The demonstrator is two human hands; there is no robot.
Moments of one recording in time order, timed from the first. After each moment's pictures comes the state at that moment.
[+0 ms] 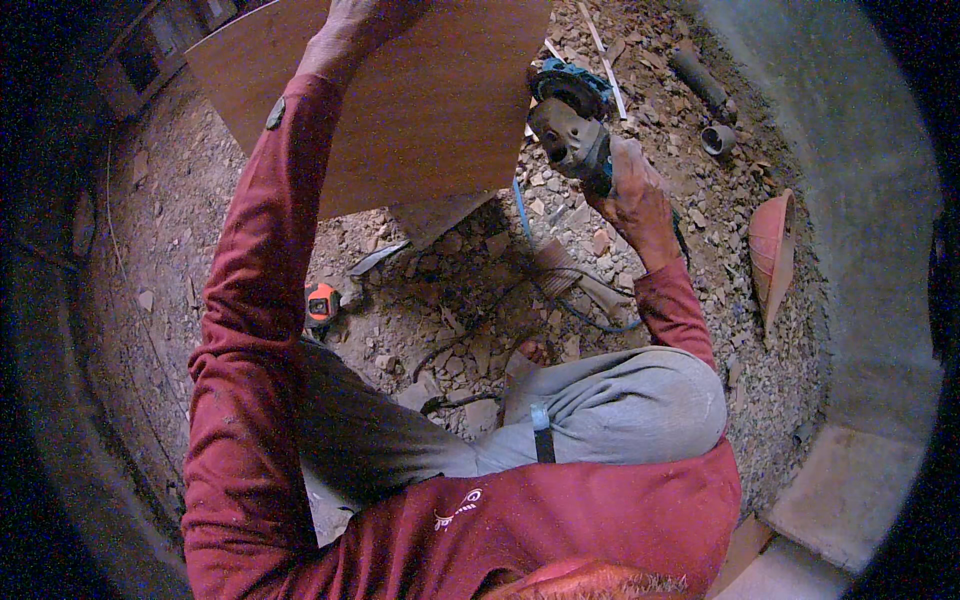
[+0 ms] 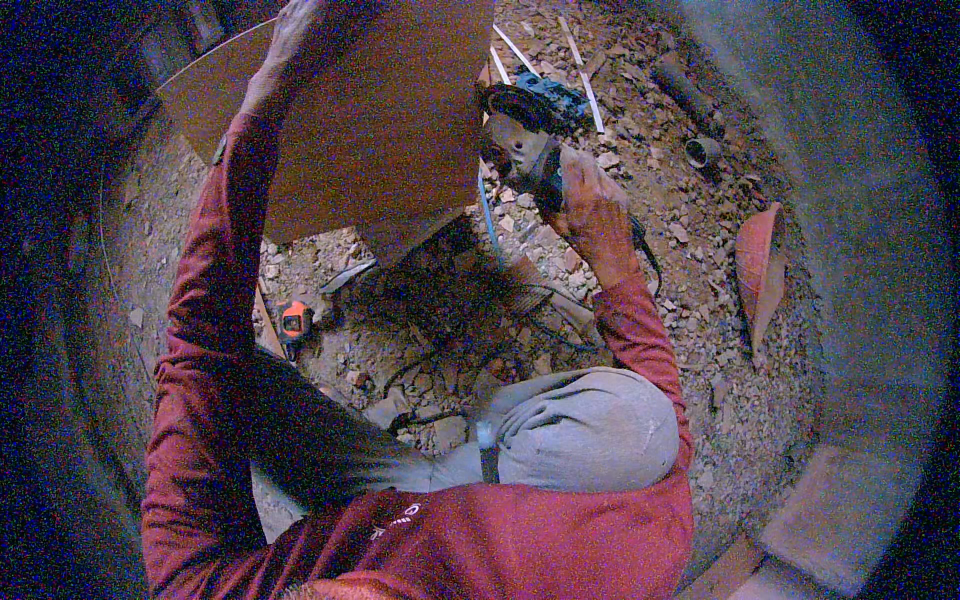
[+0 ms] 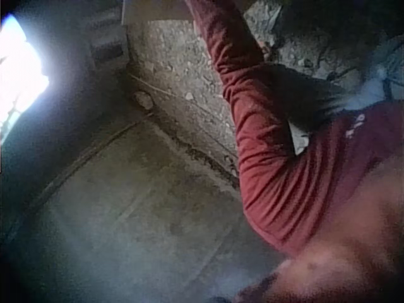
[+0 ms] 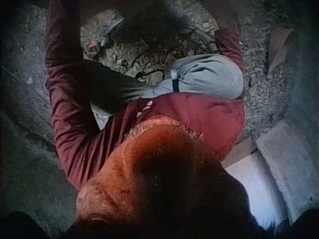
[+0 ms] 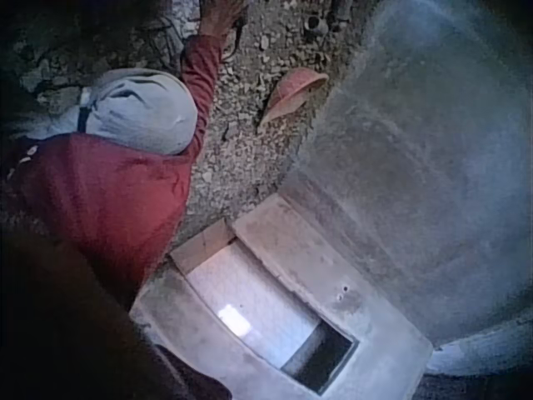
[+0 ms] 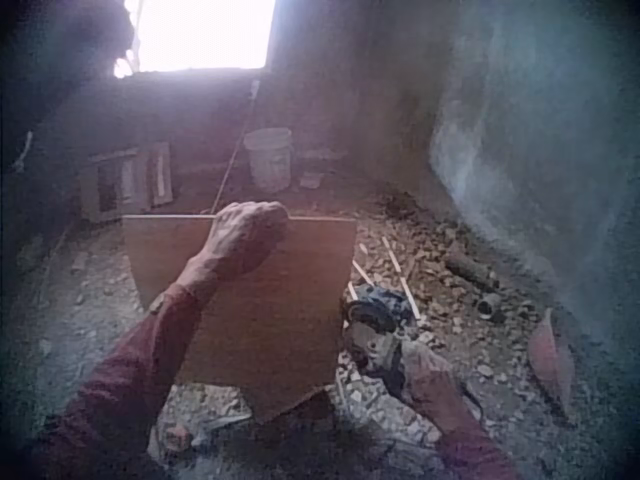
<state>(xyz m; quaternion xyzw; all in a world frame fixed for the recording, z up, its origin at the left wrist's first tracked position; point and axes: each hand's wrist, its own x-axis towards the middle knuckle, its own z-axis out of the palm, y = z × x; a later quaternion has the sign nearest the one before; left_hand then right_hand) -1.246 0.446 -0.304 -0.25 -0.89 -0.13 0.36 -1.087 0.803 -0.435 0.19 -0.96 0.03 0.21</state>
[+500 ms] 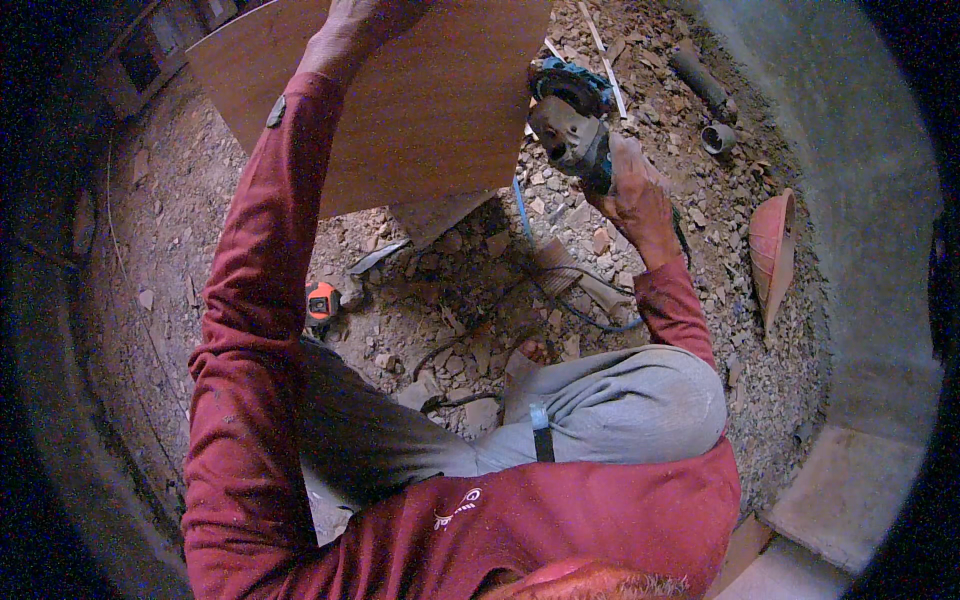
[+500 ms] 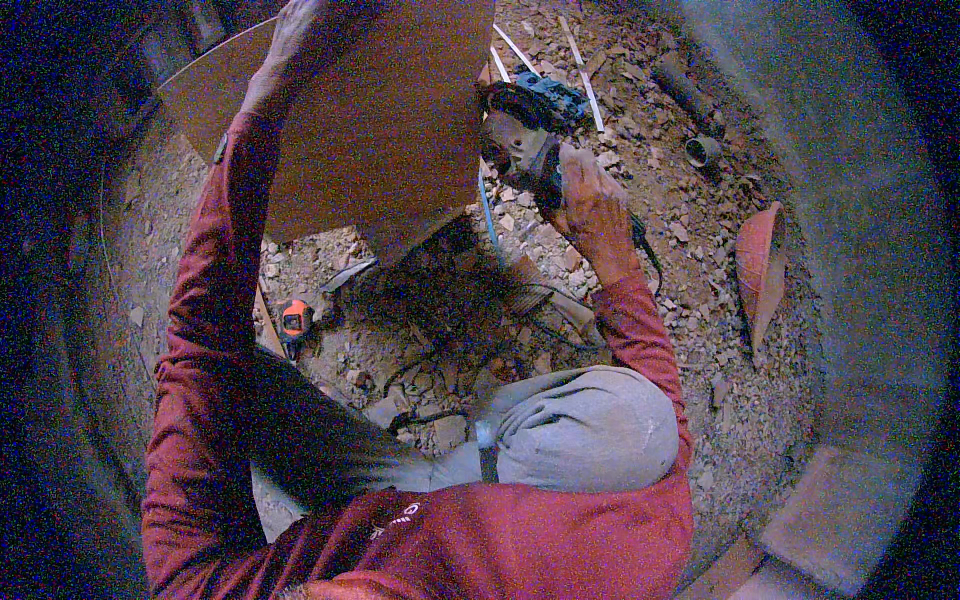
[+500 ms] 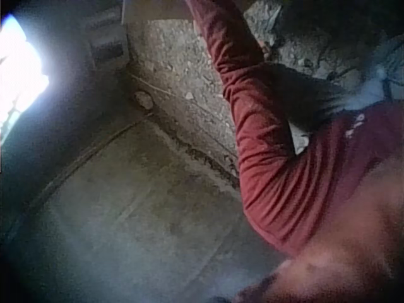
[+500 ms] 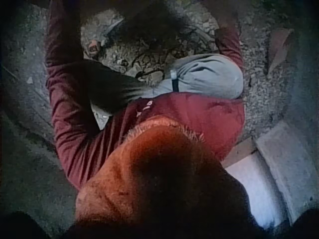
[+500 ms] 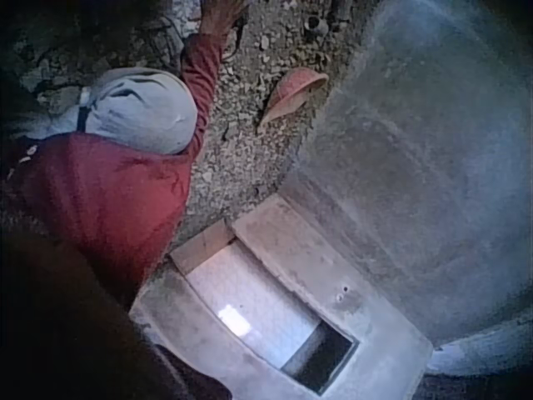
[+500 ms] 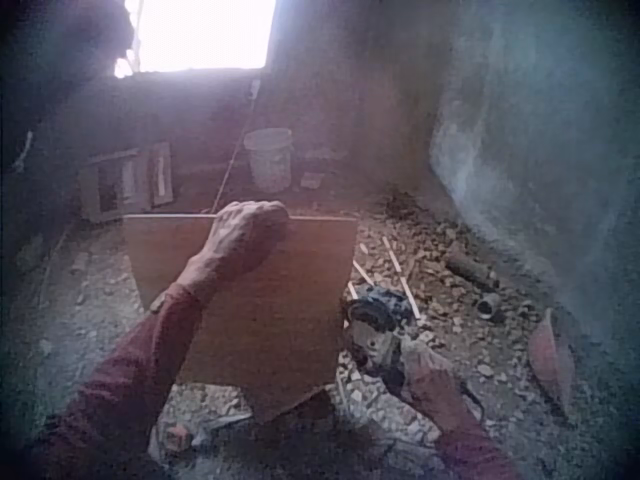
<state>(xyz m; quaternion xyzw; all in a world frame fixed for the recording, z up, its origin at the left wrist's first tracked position) -1.241 0.446 -0.302 -0.25 -0.89 -0.14 0.36 -1.088 0.801 -0.432 0.20 -0.96 0.06 0.20</state>
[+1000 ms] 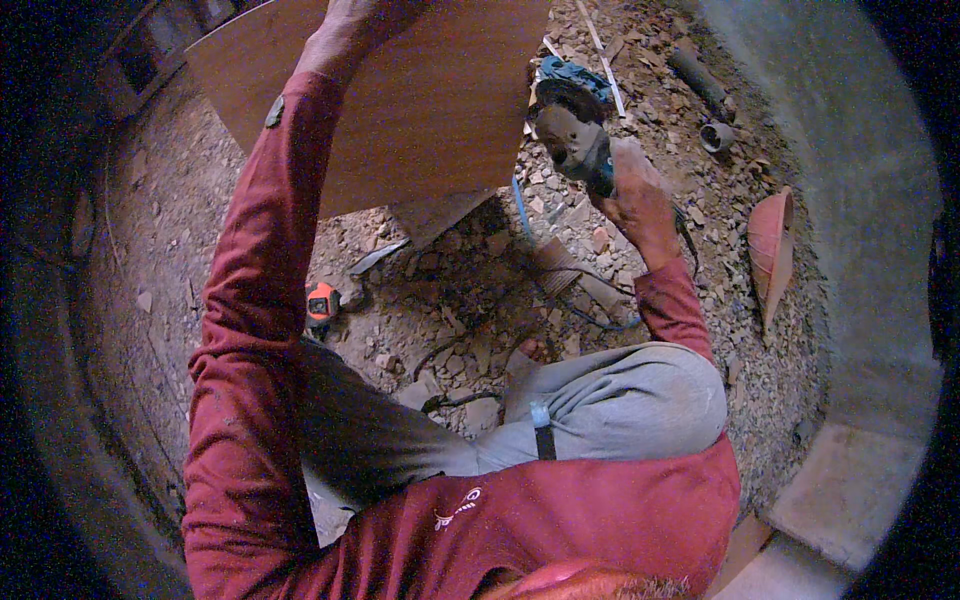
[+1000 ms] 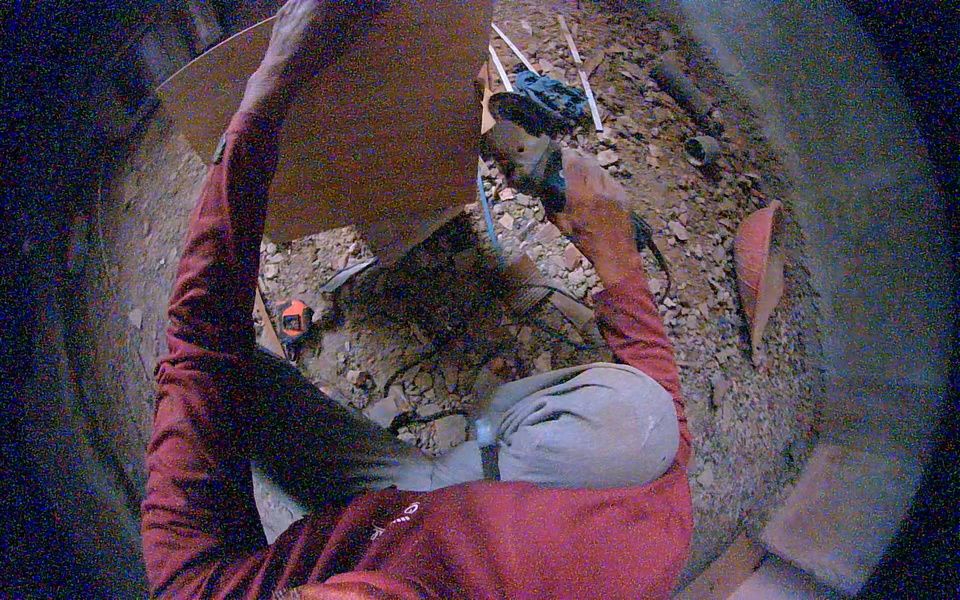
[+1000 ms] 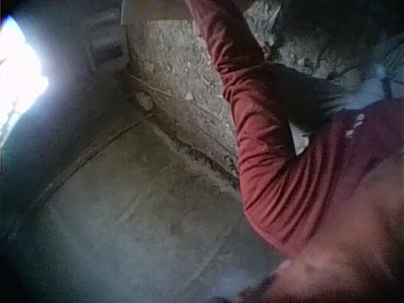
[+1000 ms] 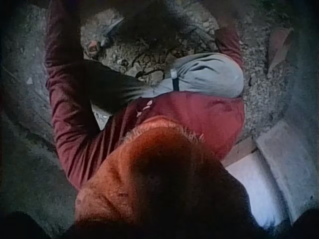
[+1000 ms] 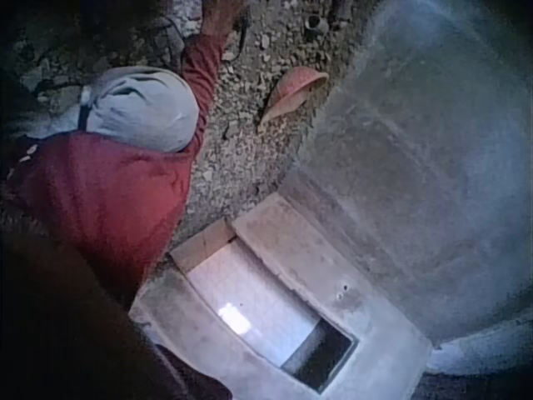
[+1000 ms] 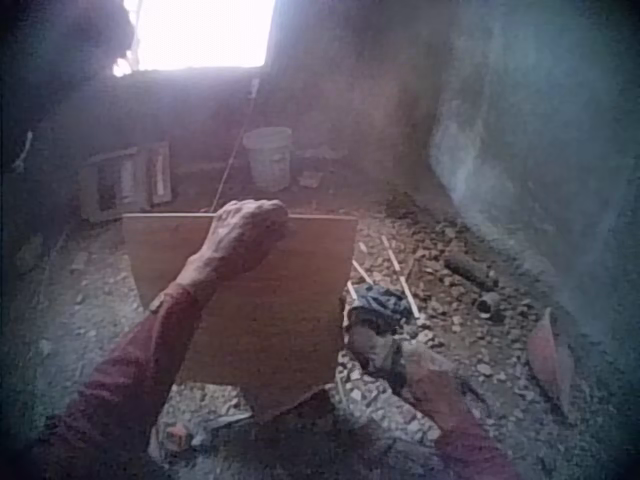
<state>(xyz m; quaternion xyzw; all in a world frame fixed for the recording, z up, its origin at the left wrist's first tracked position) -1.244 0.445 -0.303 -0.25 -0.89 -0.14 0.36 -1.083 0.812 -0.443 0.19 -0.96 0.02 0.21</state>
